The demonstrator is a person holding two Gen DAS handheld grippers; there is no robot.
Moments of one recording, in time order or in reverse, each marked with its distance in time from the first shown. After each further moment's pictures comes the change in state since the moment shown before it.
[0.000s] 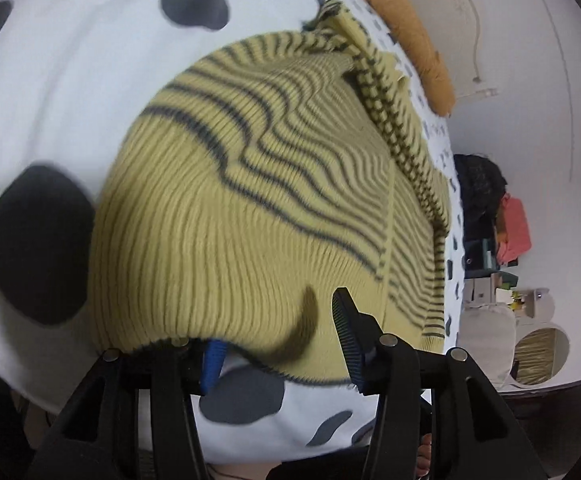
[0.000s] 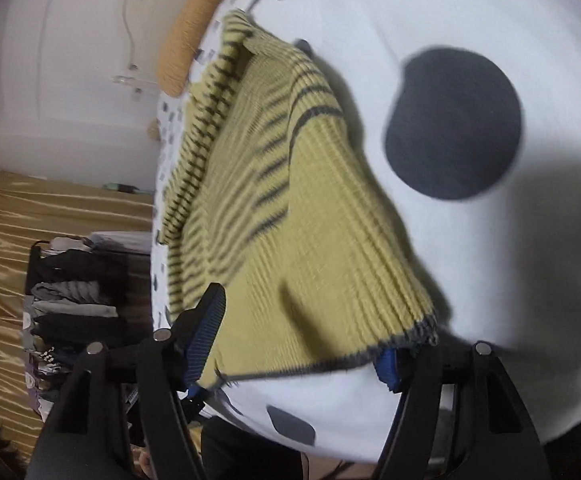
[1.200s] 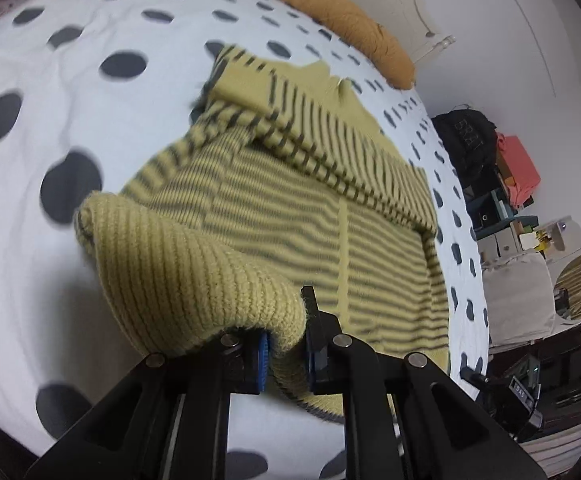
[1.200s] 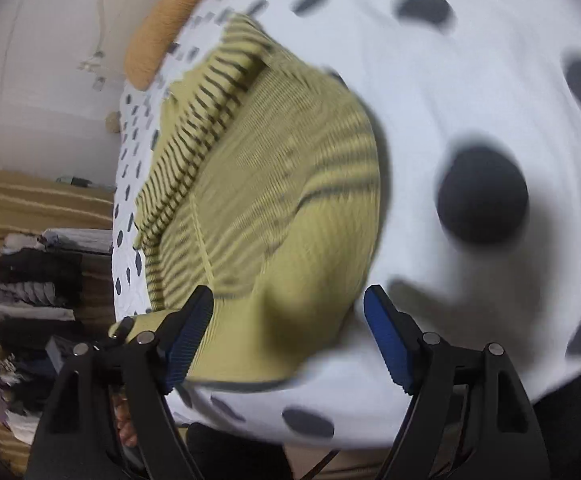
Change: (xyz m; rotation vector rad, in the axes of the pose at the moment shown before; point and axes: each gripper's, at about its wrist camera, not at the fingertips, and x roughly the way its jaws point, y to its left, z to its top) left arm -0.013 -0.077 0.058 0.301 -0.020 0.090; right arm -0.006 0.058 0.003 0.036 0.052 -0.238
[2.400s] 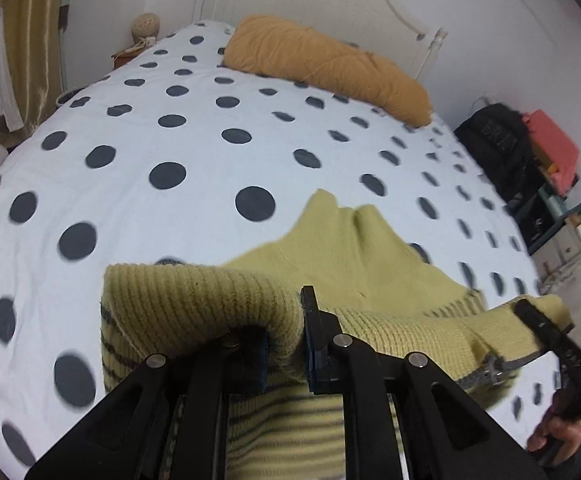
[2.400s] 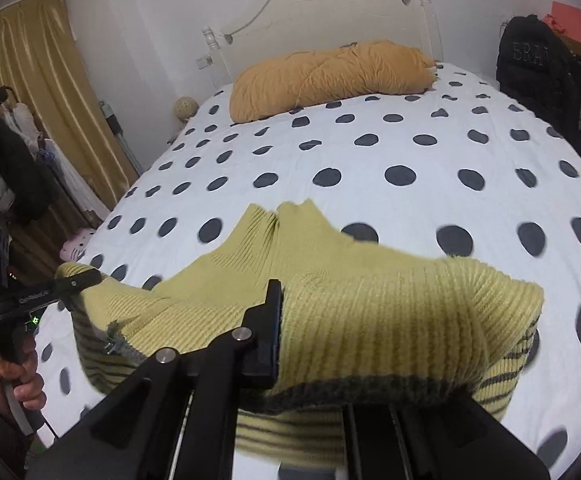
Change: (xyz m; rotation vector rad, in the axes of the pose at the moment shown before) left arm 0.100 -0.085 0.280 0.276 -0.157 0.237; right arm 0.108 0.275 0.181 -0.729 -0.336 -0.105
